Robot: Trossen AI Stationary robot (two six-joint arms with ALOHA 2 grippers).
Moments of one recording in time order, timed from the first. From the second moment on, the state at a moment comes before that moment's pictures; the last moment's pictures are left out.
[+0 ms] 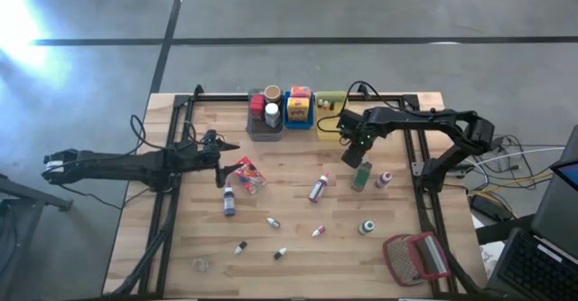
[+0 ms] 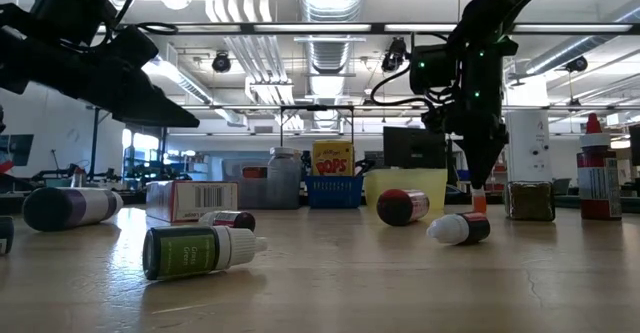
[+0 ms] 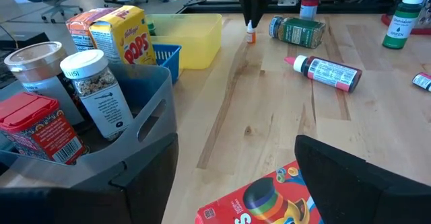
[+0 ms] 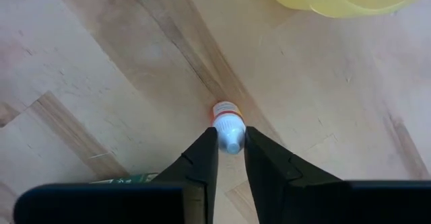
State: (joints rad) left arm 0.17 0.59 0.11 0.22 -0.13 0.05; right arm -0.45 1.56 0.93 -0.83 0.02 0.20
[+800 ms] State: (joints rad) left arm 0.17 0.59 0.11 0.22 -0.13 0.05; right arm -0.45 1.56 0.96 -0.87 -0.01 0.18
